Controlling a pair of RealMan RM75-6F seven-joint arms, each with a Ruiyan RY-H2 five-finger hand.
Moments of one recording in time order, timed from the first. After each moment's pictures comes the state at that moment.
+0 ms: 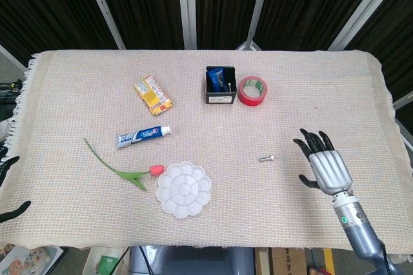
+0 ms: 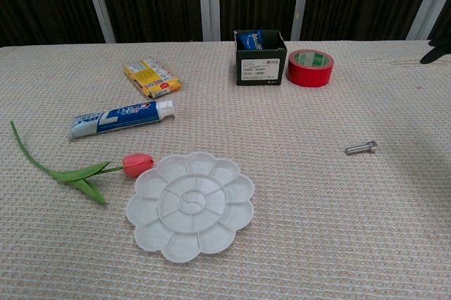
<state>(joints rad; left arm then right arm) 0.02 -0.99 -0.01 -1.76 1.55 1.58 -0.01 0.34 -1.16 0.17 -1.80 -1.34 1.12 -0.32</state>
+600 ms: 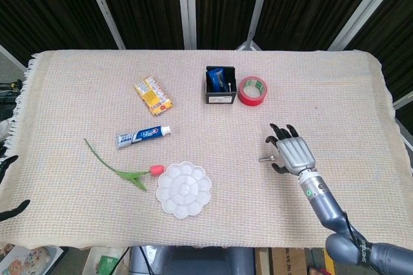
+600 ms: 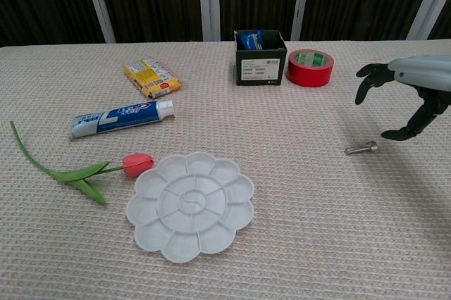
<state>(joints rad) 0.01 -0.99 -0.02 -1.76 1.53 1.58 0.00 0.58 -1.31 0.22 -1.69 -1.00 0.91 -0.49</state>
